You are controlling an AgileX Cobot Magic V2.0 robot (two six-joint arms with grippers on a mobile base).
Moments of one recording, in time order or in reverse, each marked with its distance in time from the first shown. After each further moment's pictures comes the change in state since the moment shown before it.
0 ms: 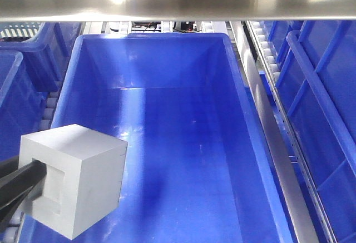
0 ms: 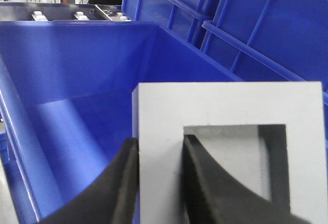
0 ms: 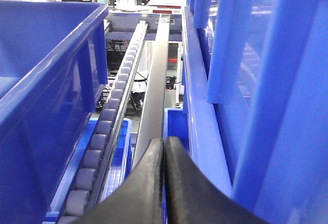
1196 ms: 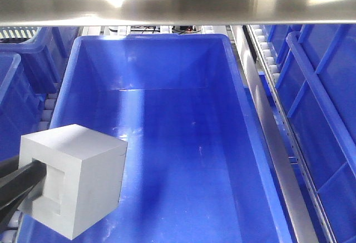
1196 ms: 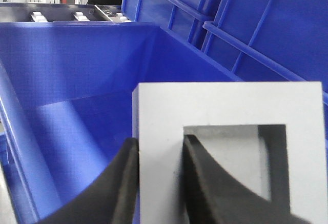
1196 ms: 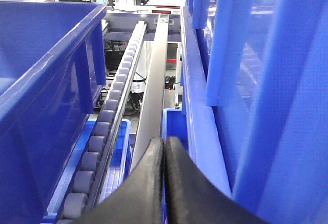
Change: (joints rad) left arm 0.000 0.000 0.000 0.000 0.000 0.000; right arm 0.000 0.000 0.000 0.000 0.000 0.000
